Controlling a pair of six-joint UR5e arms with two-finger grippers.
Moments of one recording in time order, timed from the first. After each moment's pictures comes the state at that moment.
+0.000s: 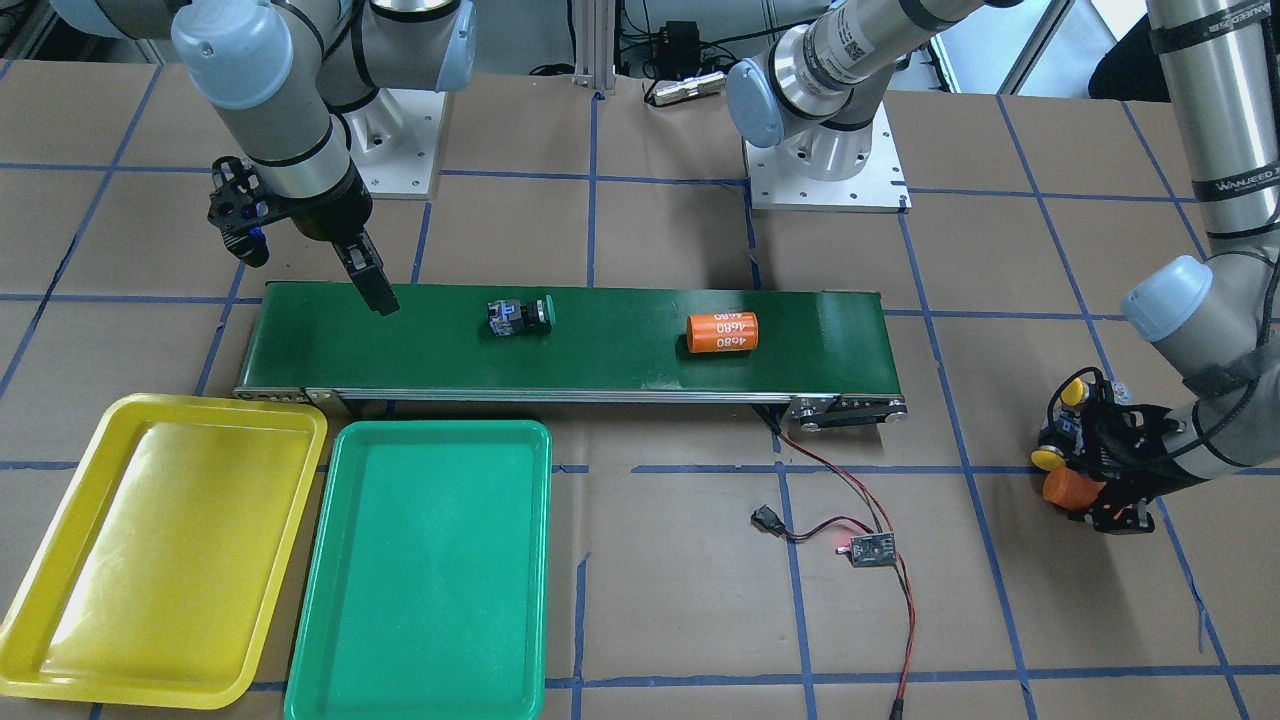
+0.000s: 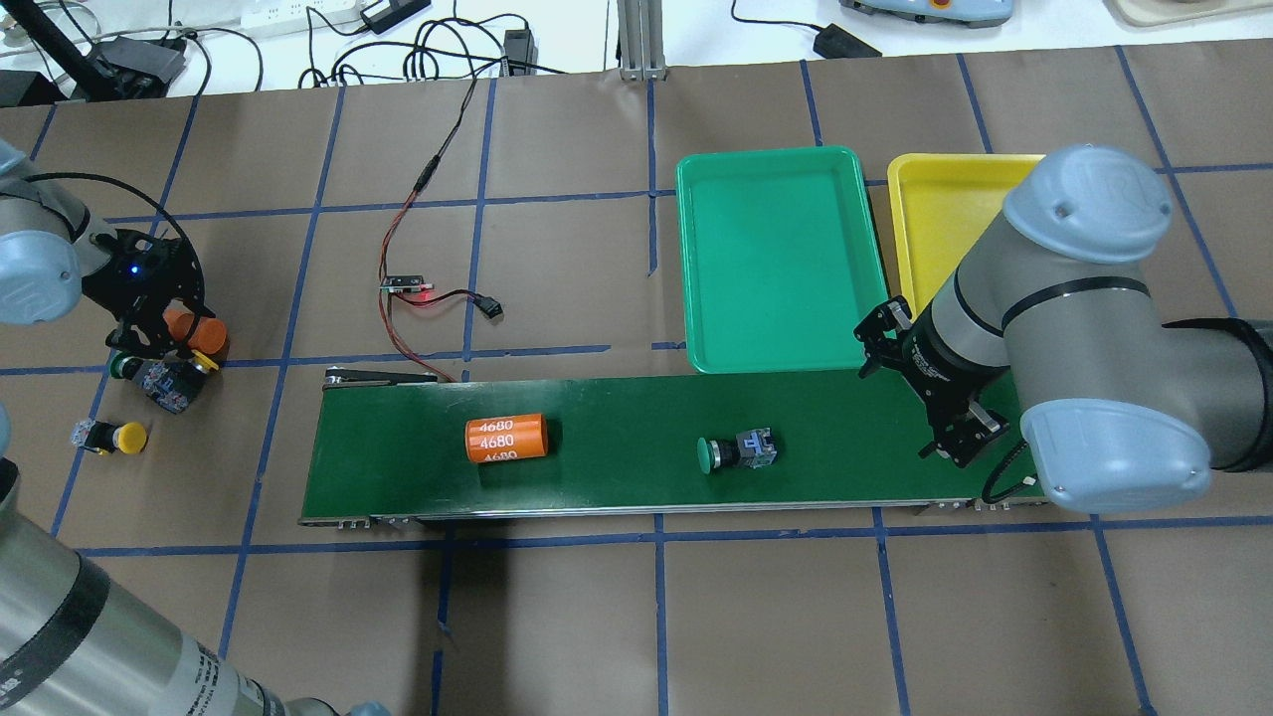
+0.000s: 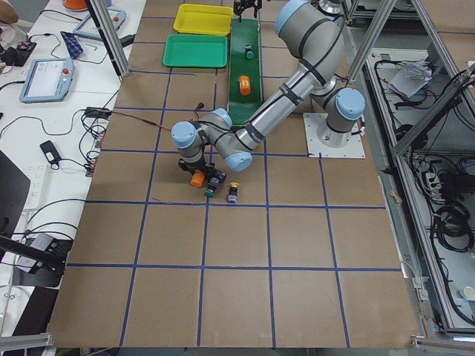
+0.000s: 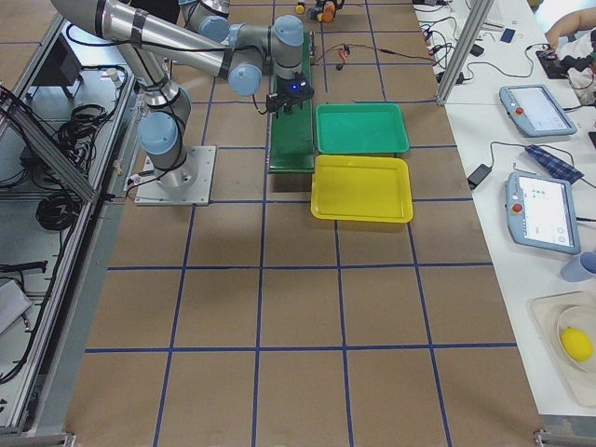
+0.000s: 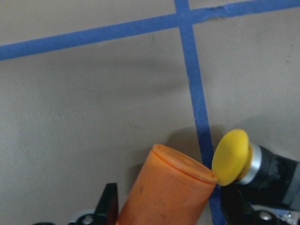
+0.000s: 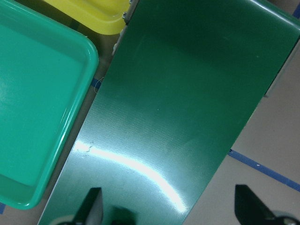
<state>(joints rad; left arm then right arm) -0.99 -2.13 -1.65 -1.04 1.55 2.33 1.54 -1.71 2.13 -1.97 -1.50 1.05</state>
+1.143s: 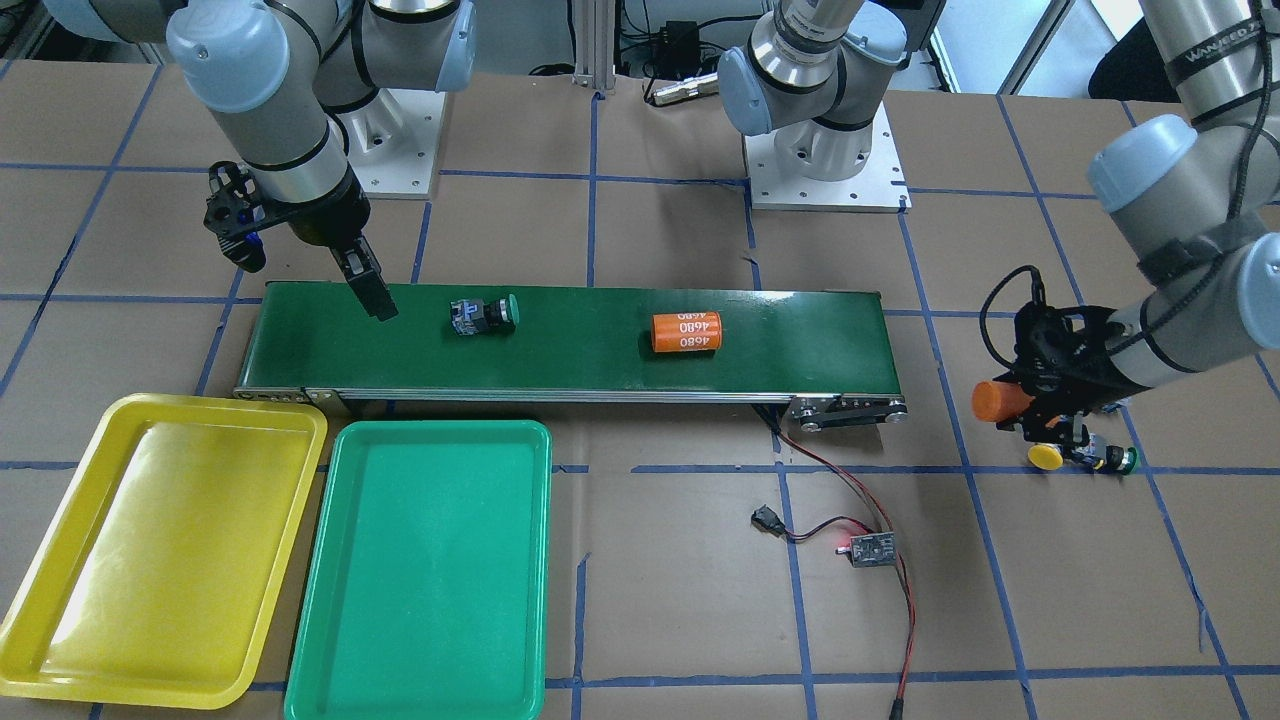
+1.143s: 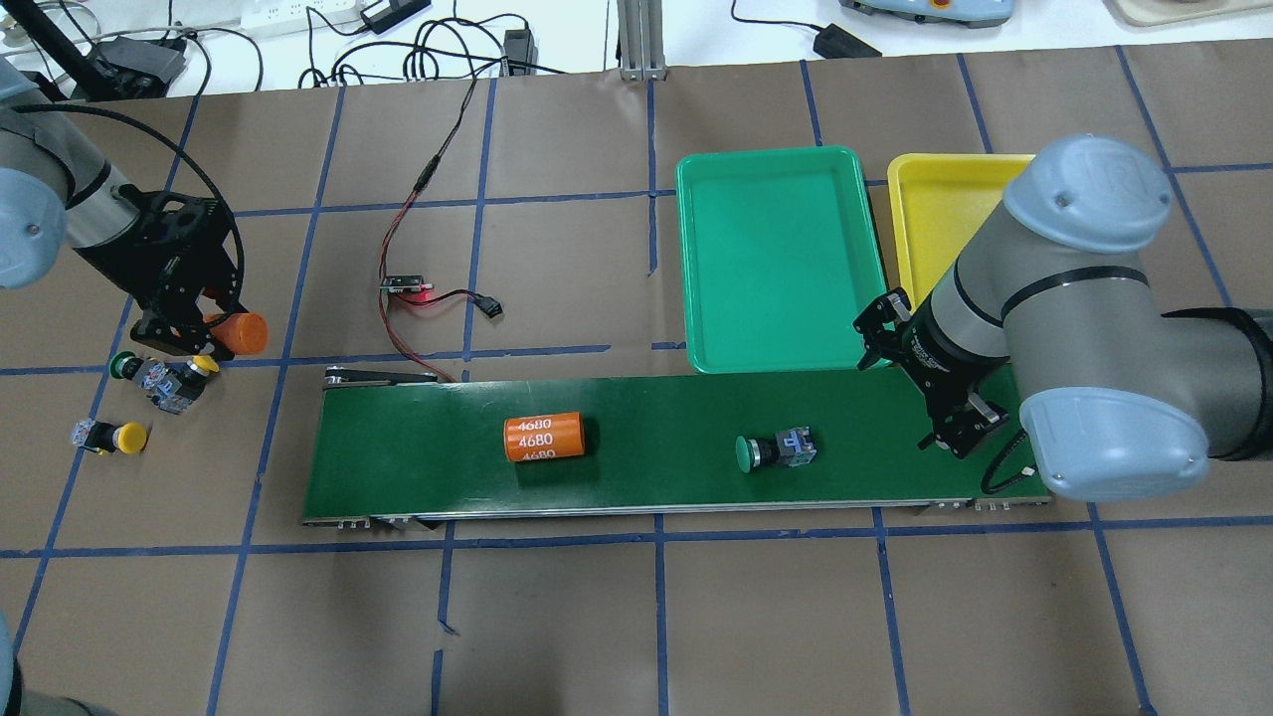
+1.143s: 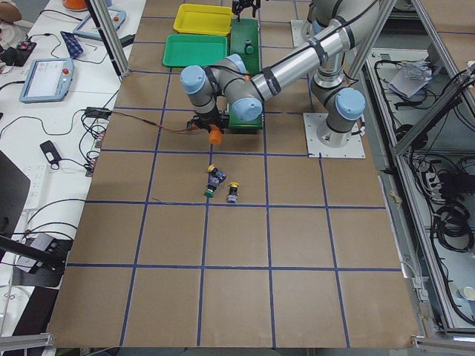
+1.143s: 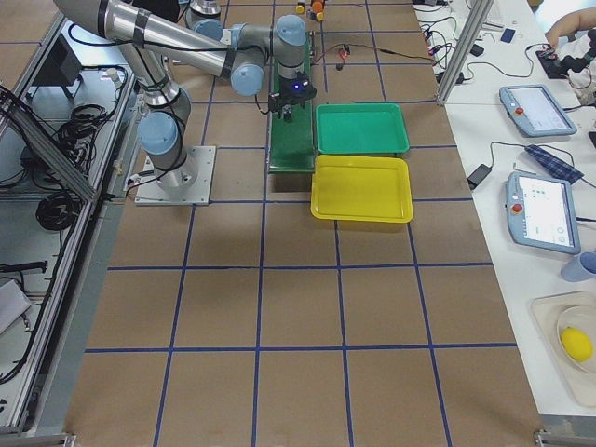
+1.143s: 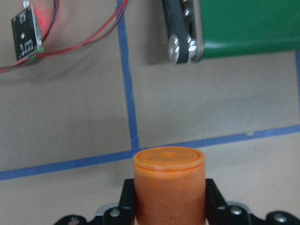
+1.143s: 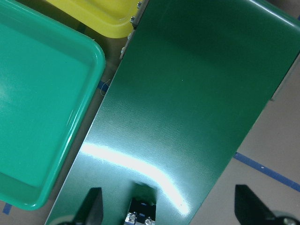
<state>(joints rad) -1.17 -1.80 -1.77 -1.37 1.53 2.05 1.53 -1.69 2.11 -1.97 -1.49 1.05</state>
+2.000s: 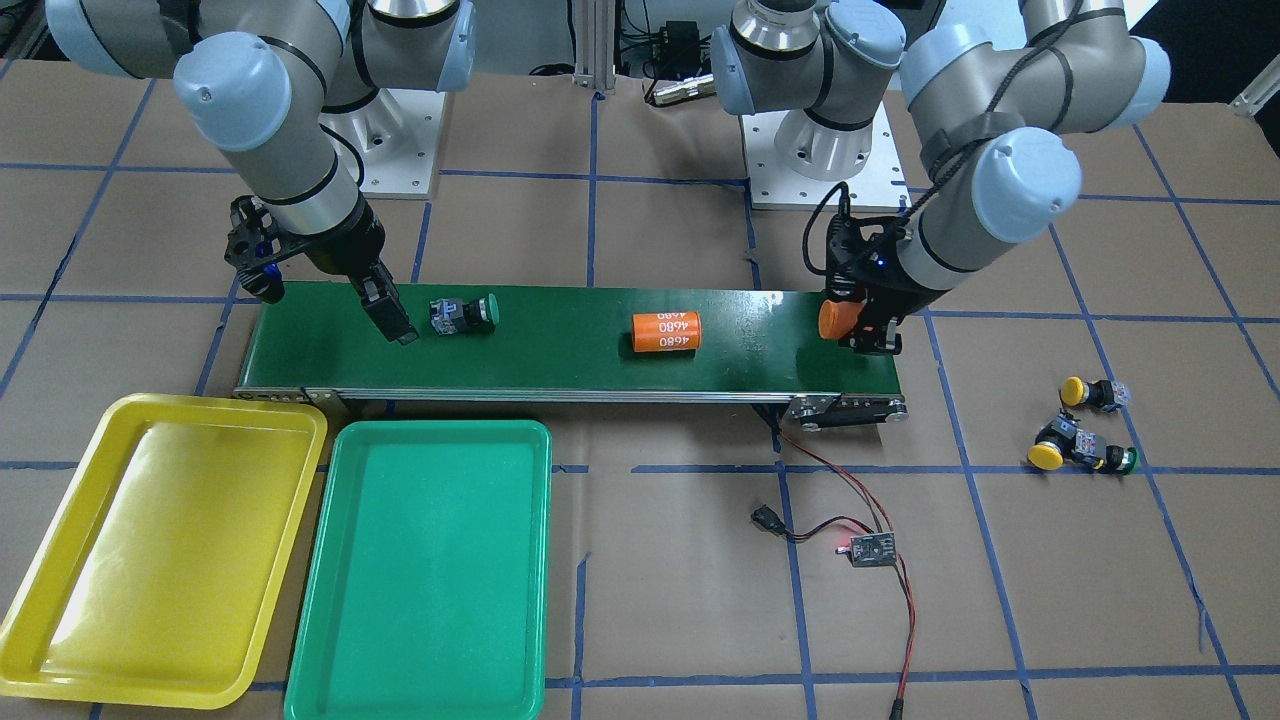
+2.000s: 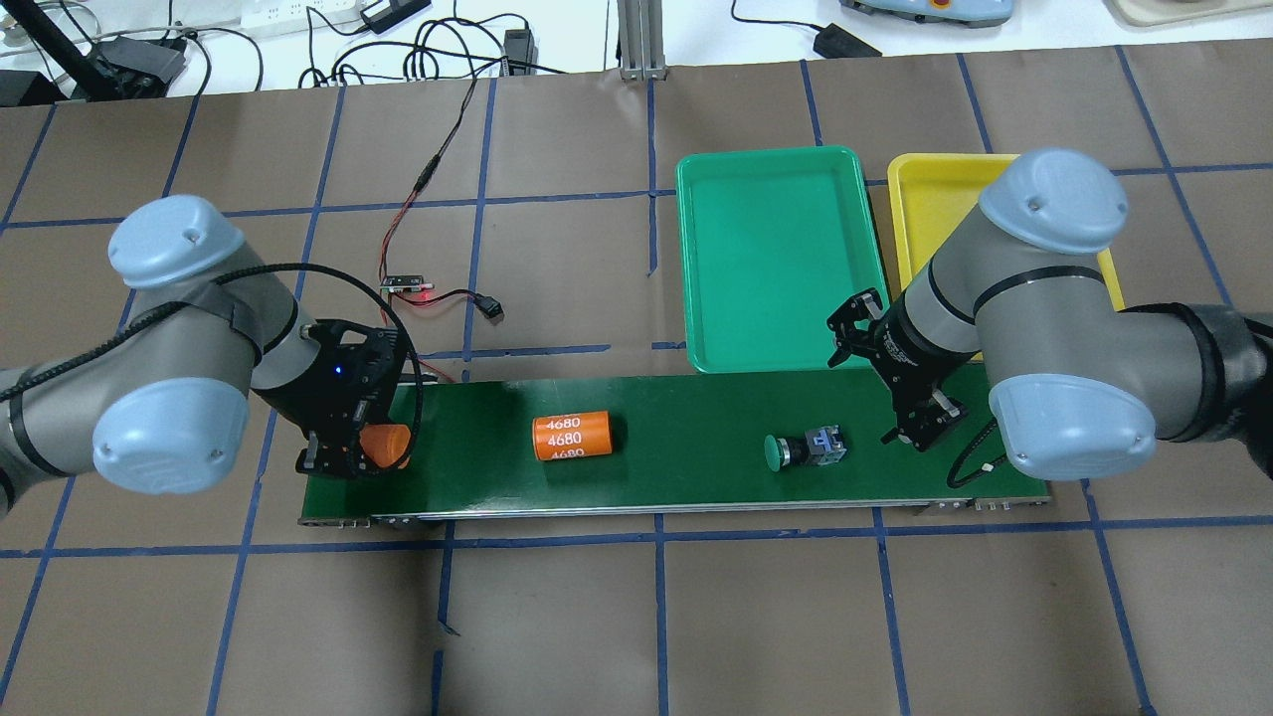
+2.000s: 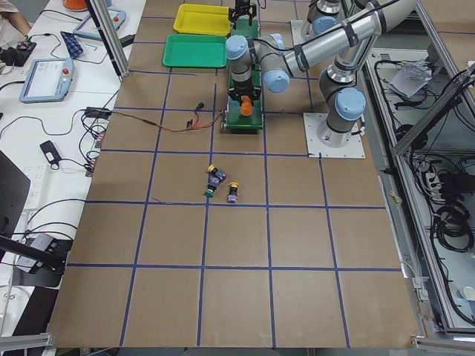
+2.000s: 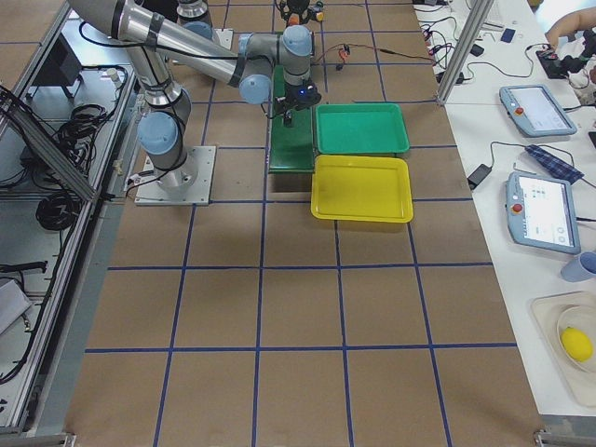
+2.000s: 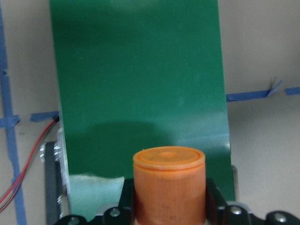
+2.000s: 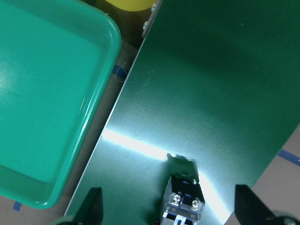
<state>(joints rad) -1.41 -1.55 -2.18 -1.15 1.51 1.82 1.53 -1.59 2.13 -2.06 -1.41 1.07</state>
